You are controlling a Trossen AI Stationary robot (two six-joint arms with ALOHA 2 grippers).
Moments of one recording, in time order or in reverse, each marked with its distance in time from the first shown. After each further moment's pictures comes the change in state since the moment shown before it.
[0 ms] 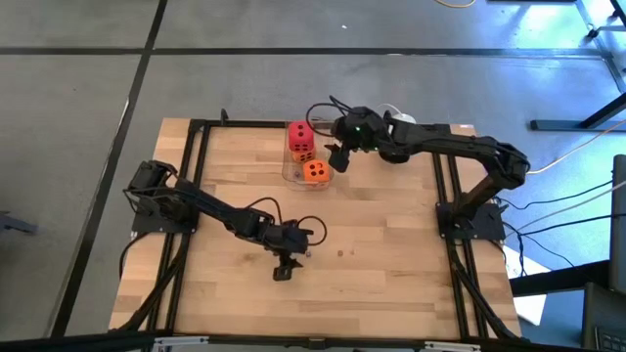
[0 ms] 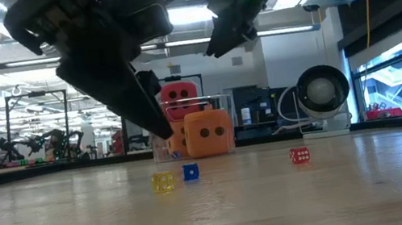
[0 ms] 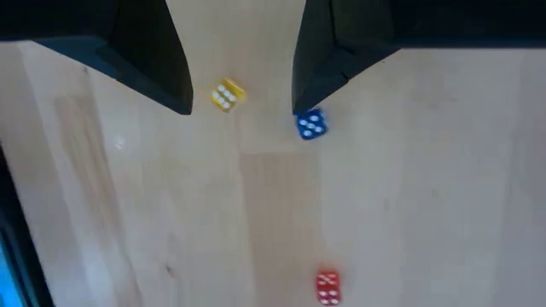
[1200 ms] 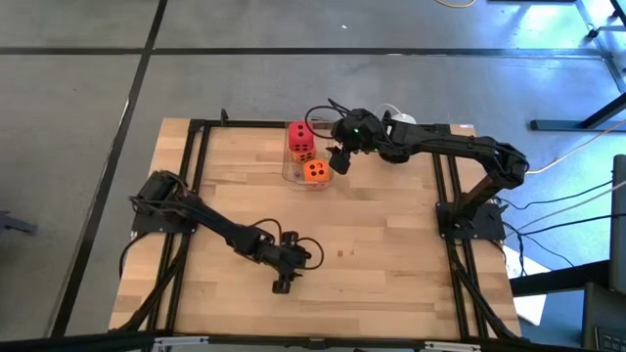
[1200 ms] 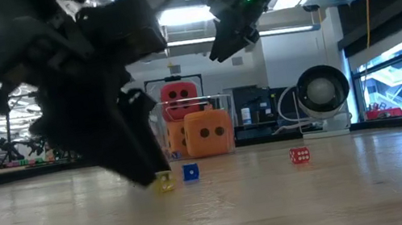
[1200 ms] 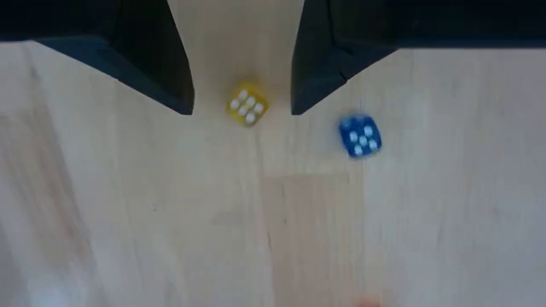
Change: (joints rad) left arm -0.133 0.108 0.000 0.082 -0.174 -0.003; right arm 0.002 0.007 0.000 -0.041 0.003 0.011
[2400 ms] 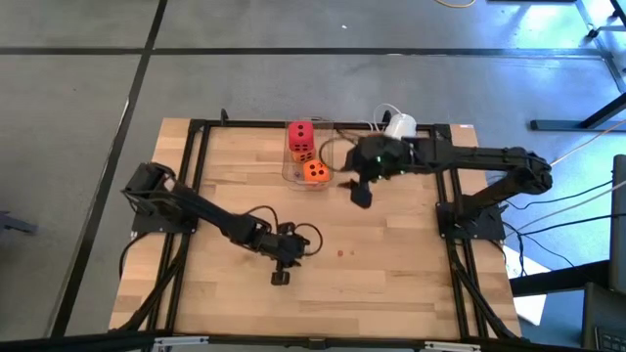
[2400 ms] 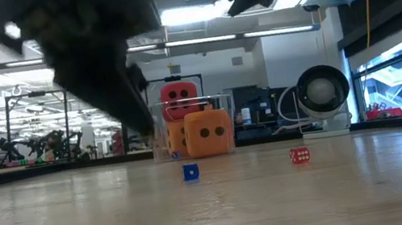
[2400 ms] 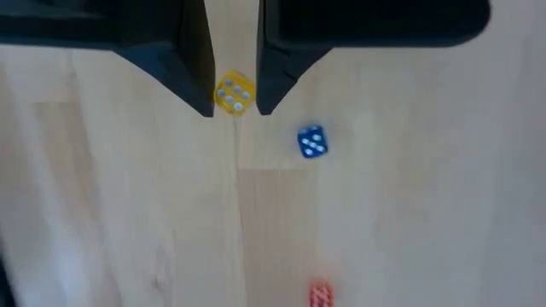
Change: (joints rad) left arm 0.057 -0.114 -0.001 -0.112 0.058 -0.048; right arm 0.254 -0.203 0.001 -0.232 -0.120 0.125
